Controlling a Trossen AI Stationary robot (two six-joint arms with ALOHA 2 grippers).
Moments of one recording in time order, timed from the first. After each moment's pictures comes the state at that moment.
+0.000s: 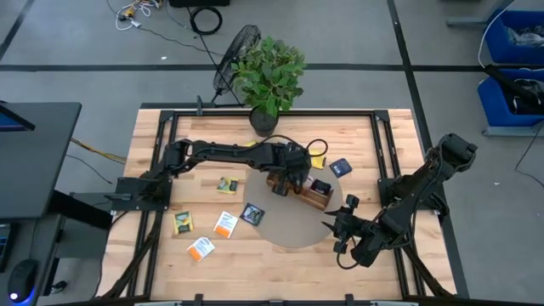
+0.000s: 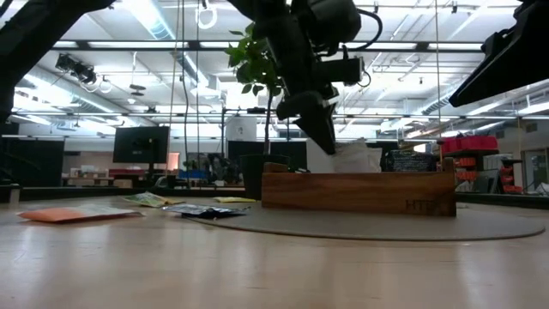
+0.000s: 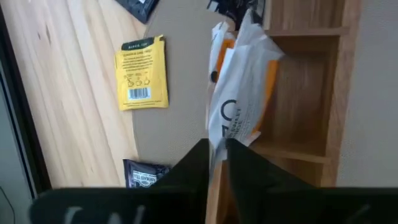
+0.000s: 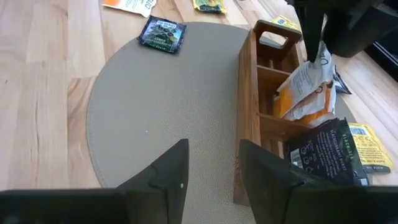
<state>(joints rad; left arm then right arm) 0.06 2.19 1.87 -0.73 -0.21 0.54 0.82 1.43 0.77 -0.50 0.88 0.83</state>
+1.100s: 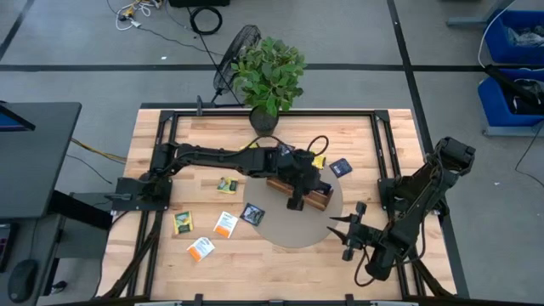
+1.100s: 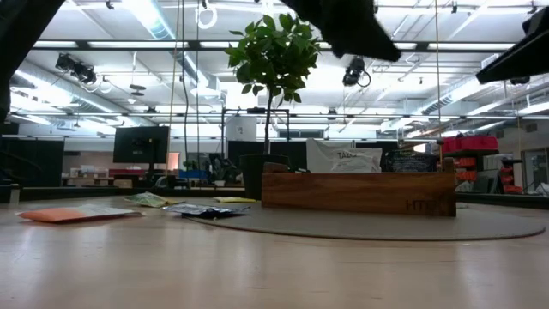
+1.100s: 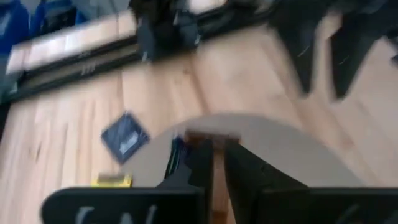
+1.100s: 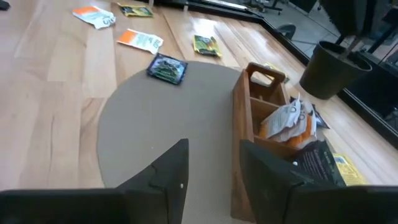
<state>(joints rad) -0.03 2.07 1.87 -0.42 0.06 0.28 0.99 1.48 0.75 -0.49 1.13 0.91</state>
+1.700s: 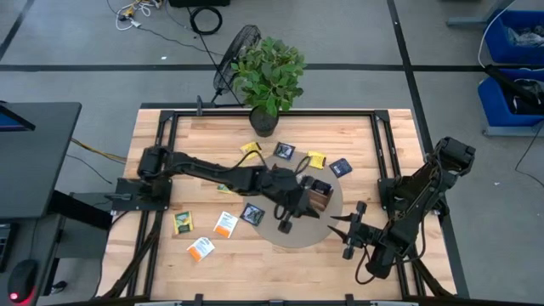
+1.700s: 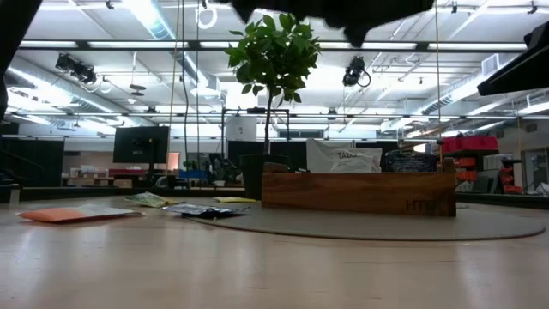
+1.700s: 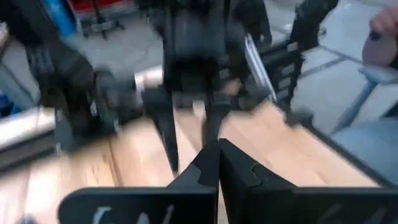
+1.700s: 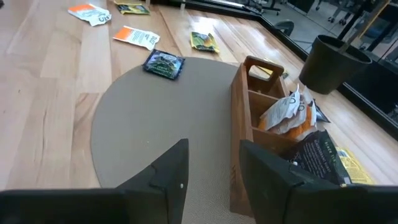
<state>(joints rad) -0.12 1.98 1.50 0.14 0.28 0.22 1.00 1.48 0.69 -0.43 1.14 0.92</state>
